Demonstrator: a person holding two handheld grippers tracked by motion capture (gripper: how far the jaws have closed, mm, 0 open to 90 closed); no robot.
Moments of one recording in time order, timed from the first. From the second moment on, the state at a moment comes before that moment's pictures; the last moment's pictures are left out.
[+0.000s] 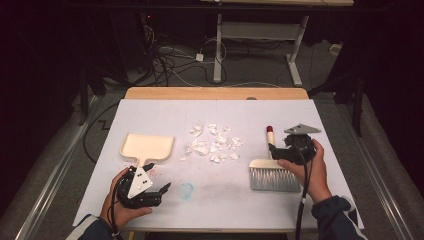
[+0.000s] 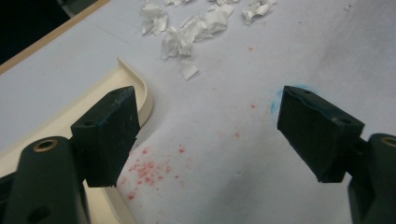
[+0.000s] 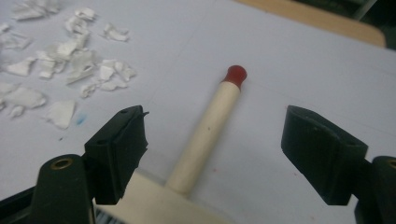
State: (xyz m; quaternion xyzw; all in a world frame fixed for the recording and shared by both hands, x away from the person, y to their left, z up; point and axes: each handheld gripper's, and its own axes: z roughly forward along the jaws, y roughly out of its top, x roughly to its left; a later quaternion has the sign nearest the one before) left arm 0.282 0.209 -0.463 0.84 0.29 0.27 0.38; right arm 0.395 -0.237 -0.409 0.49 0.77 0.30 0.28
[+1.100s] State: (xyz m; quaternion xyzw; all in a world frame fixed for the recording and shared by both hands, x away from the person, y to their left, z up) left arm 0.274 0.207 -0.468 0.85 0.28 0.27 0.35; right arm 0.455 -0.225 -0.461 0.54 0.78 0.23 0.20
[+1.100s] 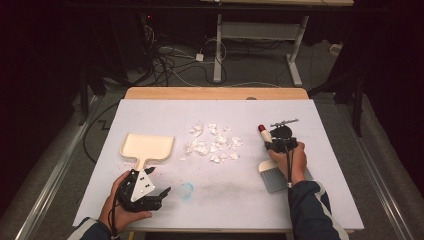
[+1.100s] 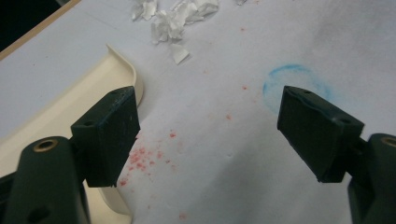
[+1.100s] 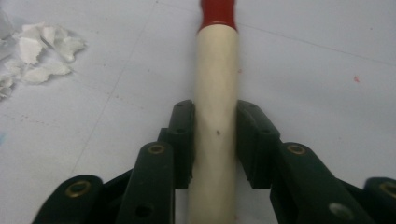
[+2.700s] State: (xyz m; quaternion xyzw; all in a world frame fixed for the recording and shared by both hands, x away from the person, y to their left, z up) left arm 0.301 0.025 -0.407 0.83 0.19 0.11 0.51; right arm 0.328 -0.219 -0.356 0.40 0.71 0.47 0.33
